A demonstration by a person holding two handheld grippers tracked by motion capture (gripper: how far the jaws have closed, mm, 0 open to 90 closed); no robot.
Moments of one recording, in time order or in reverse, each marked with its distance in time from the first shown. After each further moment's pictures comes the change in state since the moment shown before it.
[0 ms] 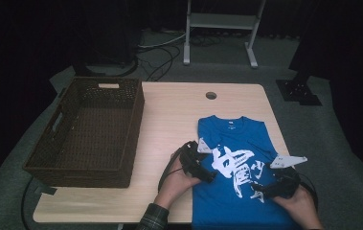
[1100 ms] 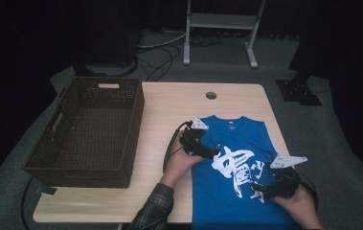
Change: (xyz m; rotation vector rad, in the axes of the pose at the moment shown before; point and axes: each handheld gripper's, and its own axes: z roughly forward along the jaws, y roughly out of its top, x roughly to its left) left arm 0.044 0.029 0.003 -0.152 -0.072 -0.136; right arm 0.000 0.000 0.000 -0.001 -0.001 -0.001
